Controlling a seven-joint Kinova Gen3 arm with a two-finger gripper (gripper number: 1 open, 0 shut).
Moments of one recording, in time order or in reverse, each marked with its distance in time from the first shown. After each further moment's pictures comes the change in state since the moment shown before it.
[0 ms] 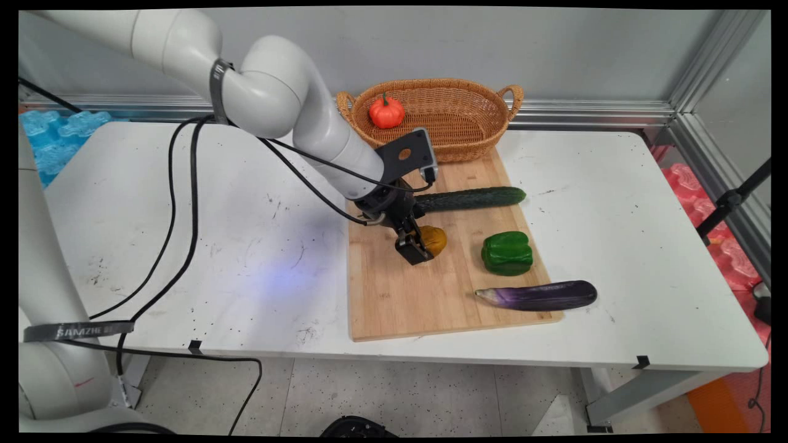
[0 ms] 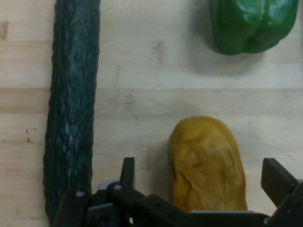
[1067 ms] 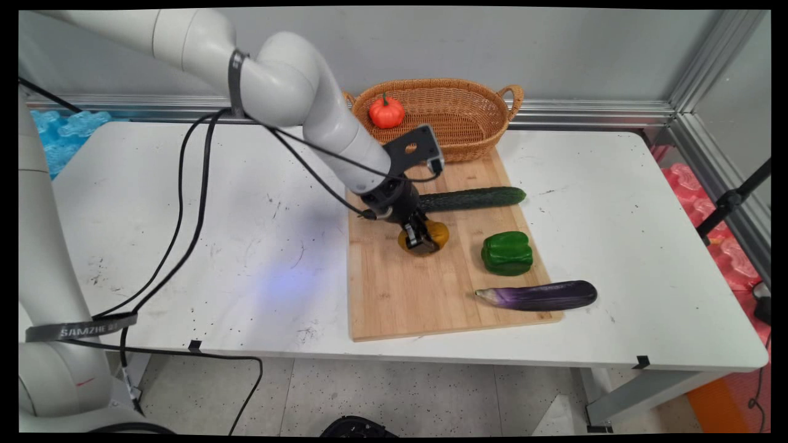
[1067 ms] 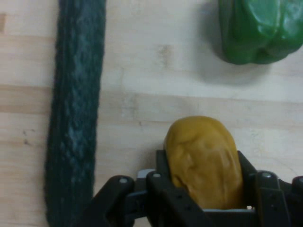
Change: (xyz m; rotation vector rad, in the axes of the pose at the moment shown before) arm 0.010 -0.018 0.005 -0.053 -0.007 -0.062
